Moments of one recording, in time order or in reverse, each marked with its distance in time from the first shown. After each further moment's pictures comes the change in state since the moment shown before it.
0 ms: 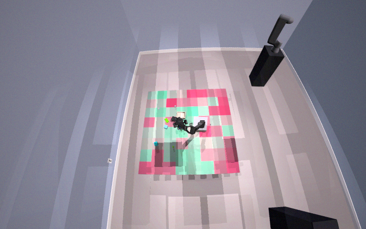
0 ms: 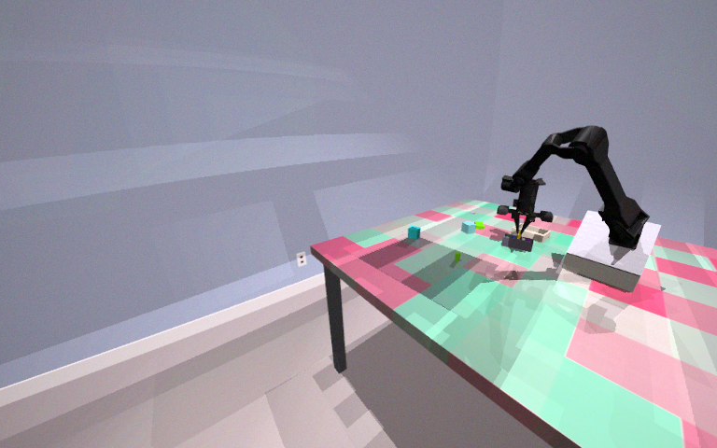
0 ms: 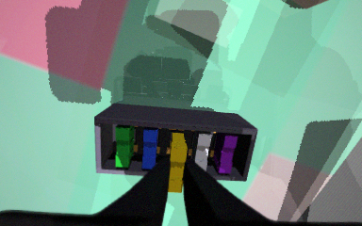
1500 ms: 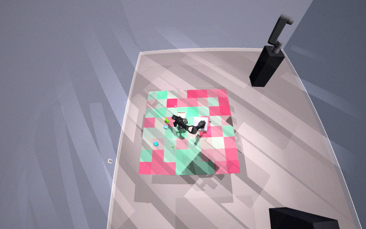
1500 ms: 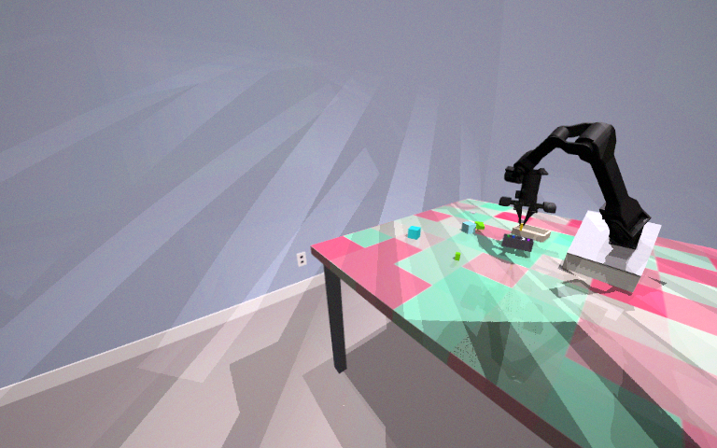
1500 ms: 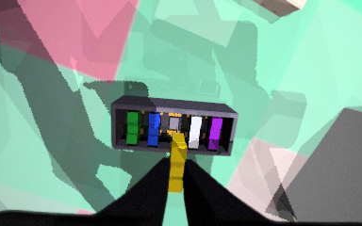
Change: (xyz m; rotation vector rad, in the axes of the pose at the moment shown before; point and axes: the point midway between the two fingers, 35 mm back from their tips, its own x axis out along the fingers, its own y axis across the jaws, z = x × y) arm -0.036 -0.001 0.000 0.004 0.002 0.000
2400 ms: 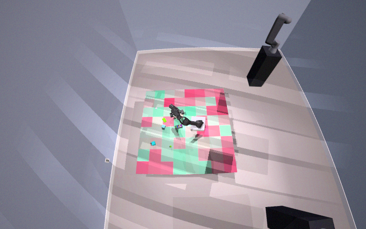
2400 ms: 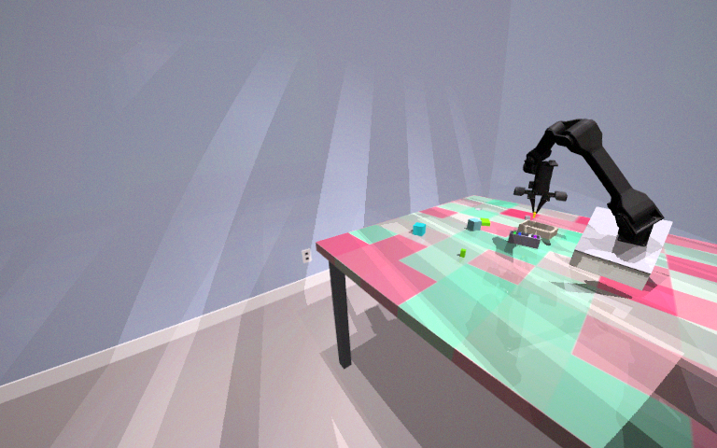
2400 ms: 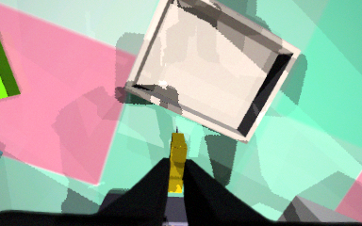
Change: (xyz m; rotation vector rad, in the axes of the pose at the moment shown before) arm -0.009 -0.020 0.125 -0.002 -0.022 -0.002
